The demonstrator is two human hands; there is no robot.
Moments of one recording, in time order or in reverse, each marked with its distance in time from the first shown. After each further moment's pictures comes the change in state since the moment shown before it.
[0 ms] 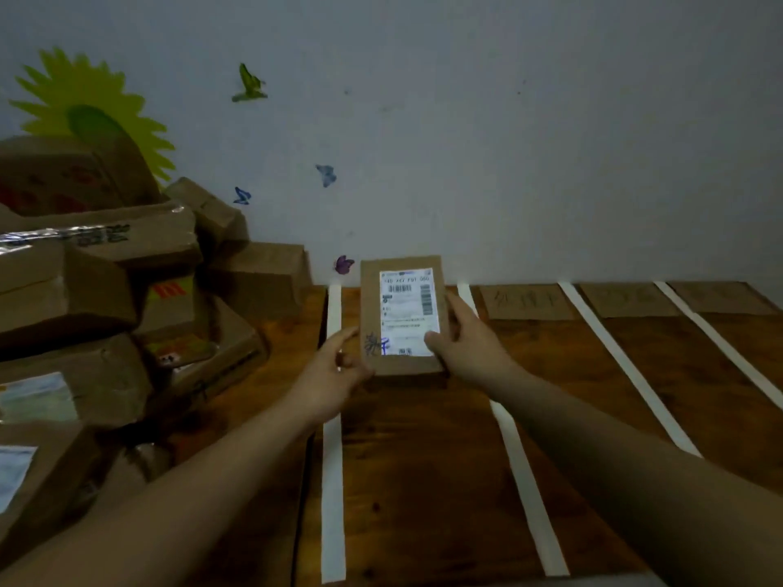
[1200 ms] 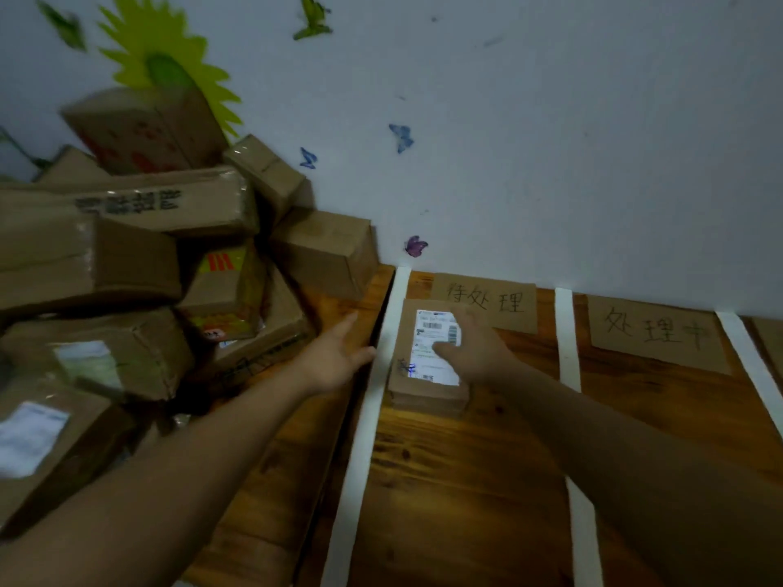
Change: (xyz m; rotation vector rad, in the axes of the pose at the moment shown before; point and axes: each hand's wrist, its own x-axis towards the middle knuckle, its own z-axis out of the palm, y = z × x) left_hand 0.102 -0.027 -0.040 0.426 0.169 -0.228; right_hand 0.156 0.050 0.057 -0.363 -0.372 -0.054
